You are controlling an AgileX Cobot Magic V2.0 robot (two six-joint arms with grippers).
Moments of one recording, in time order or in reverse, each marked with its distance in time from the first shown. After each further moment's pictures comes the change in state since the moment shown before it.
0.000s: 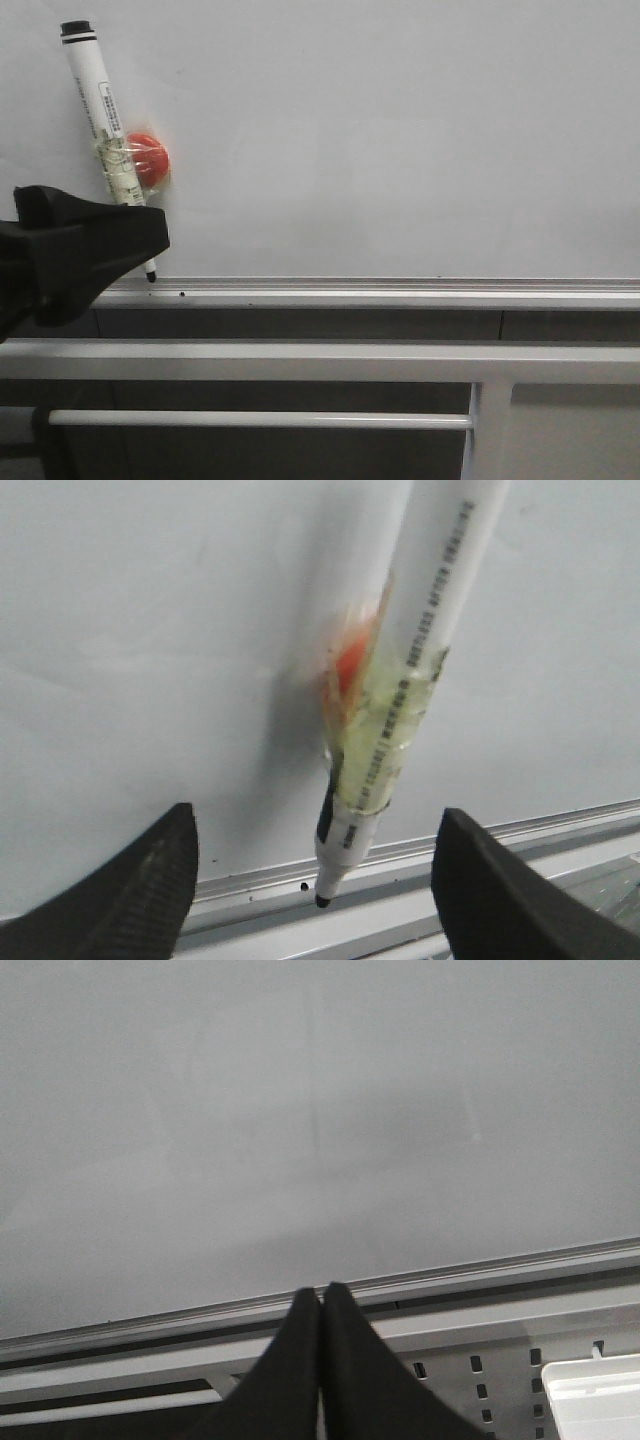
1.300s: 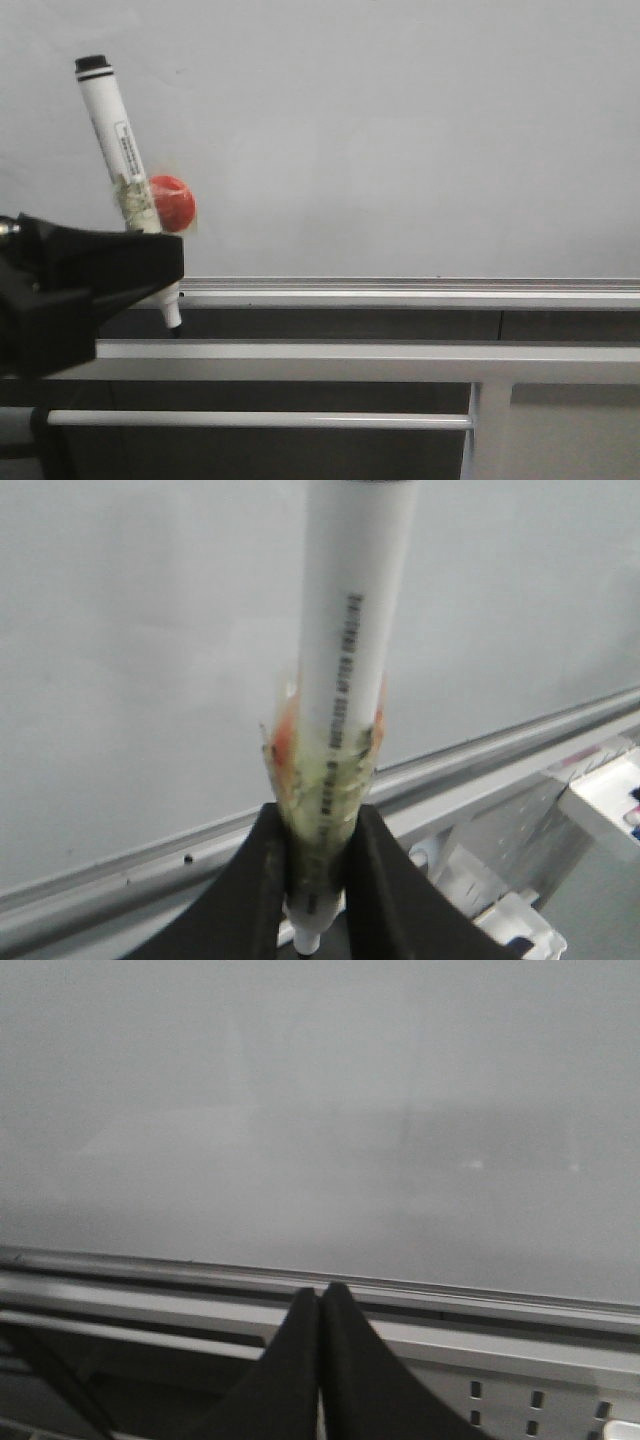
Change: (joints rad) left arm -0.004 0.000 0.011 0.180 0.002 0.039; right arm 0.000 0.004 -0.002 0.270 0.046 -0.399
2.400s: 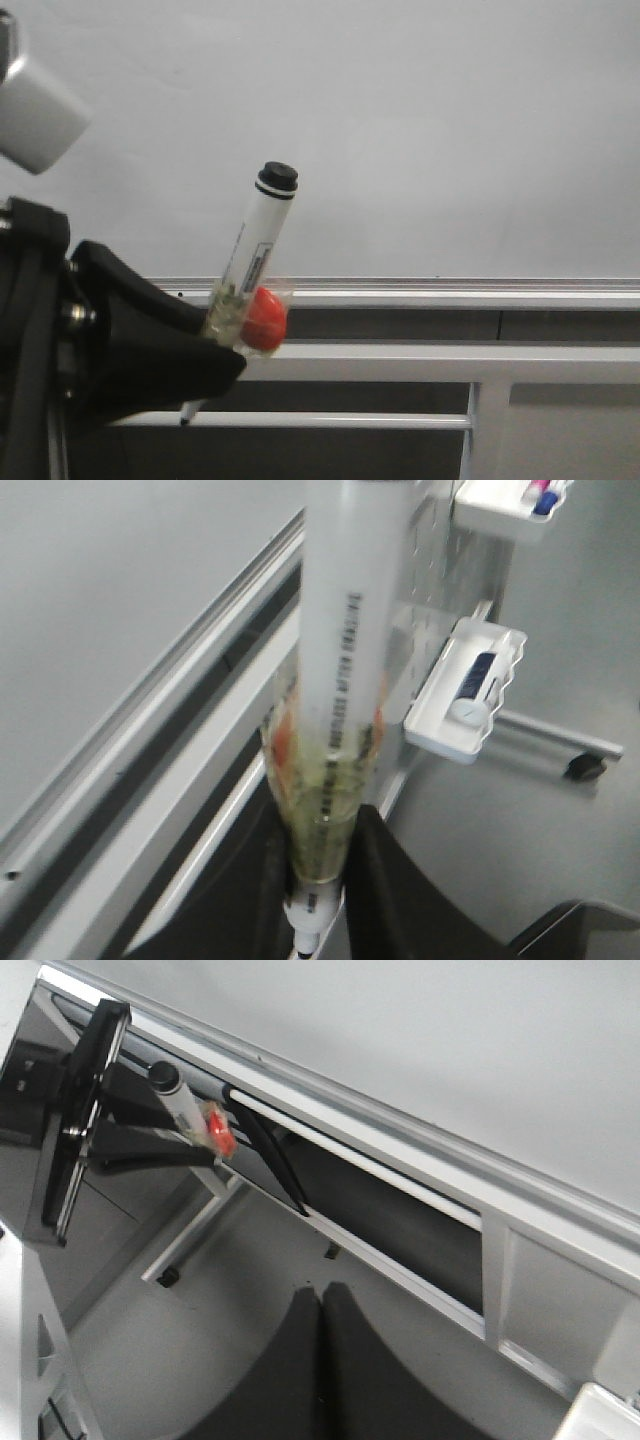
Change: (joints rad) left arm 0.000 -0.252 -0.243 0.421 0.881 0.230; right arm 0.000 0.503 -0.219 0.326 0.357 -0.427
